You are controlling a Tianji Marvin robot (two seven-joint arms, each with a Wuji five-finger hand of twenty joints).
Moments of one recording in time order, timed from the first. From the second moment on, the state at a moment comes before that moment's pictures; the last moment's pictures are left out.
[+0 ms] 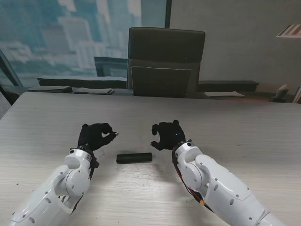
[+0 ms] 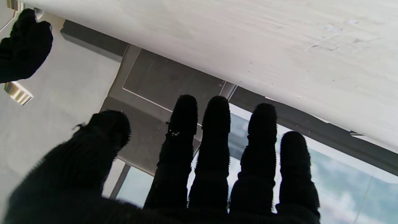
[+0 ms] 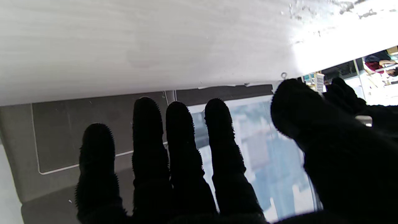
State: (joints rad) left arm 1.56 -1.14 -1.17 -1.53 0.74 0.09 0.29; right arm -1.29 -1.15 0.84 -1.37 -0.85 0.03 -0.28; left_hand 0.47 -0.31 0.57 -0.05 0.74 0.08 0.67 0.40 0.84 0.15 0.60 0.46 0.62 0.35 0.61 0.56 0.10 0.35 1.01 0.54; right_hand 0.39 -0.72 1.04 -0.13 0.72 0.09 0.76 0.46 0.79 0.24 0.90 0.45 0.73 0.26 0.81 0.46 0.28 0.49 1.04 0.47
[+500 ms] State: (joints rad) left arm 1.58 -1.13 -1.25 -1.60 0.60 -0.16 0.11; right arm -1.39 -1.14 1.01 -1.49 -0.67 -0.22 -0.24; left_hand 0.49 -0.34 0.45 -0.04 0.52 0.11 0.34 0.29 0.54 0.21 0.37 0.37 0.42 0.34 0.45 0.52 0.08 0.33 0.95 0.62; right_hand 0.30 -0.70 0.94 -0.13 0.64 0.11 0.67 0.46 0.76 0.24 0.80 0.43 0.75 0.27 0.67 0.42 0.30 0.52 0.88 0.45
